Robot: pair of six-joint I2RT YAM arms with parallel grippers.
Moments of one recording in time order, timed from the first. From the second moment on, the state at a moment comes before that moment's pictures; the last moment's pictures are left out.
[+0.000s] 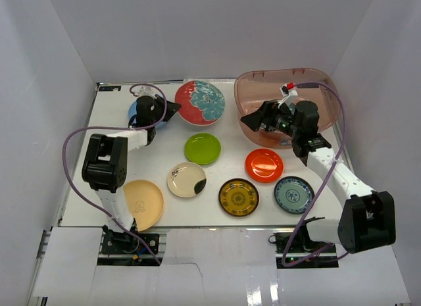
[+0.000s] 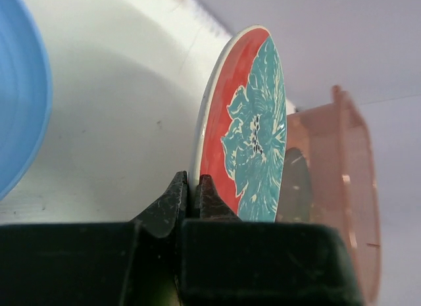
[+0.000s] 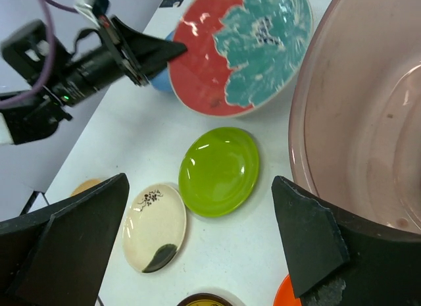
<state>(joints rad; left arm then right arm) -0.17 1.91 1.09 0.55 0.23 -0.91 0.26 1.26 0.87 0.21 -0.54 0.48</state>
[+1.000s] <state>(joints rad) -0.15 1.32 0.76 0.43 0.52 -1.02 0.35 1.54 1.01 0.29 -0.68 0.64</state>
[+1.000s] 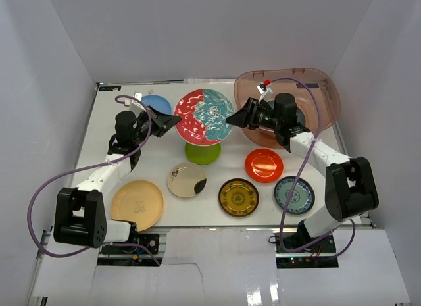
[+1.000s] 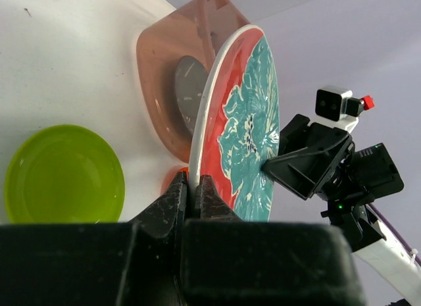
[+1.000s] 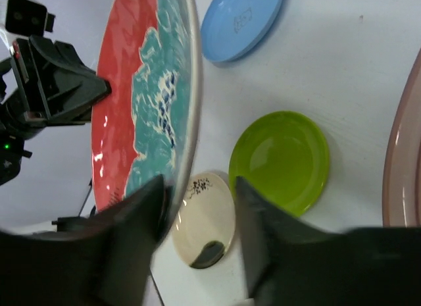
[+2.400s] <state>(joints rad) -0.42 0.79 0.84 -0.08 0.26 -0.38 -0.22 1.76 1.18 0.04 -0.43 0.59</state>
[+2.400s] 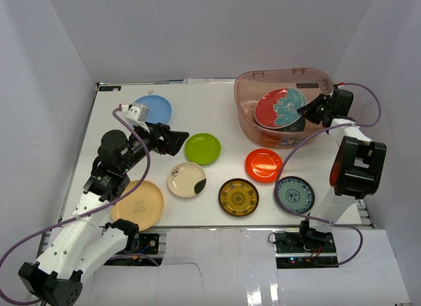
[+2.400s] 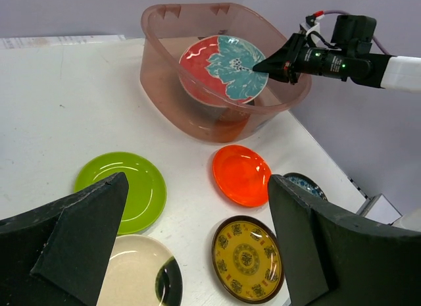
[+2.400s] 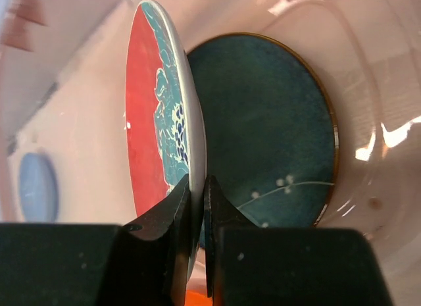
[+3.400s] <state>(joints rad) -0.43 0.80 0.84 -0.09 0.19 -0.37 -0.02 1.83 1.37 -0.19 0.19 0.26</state>
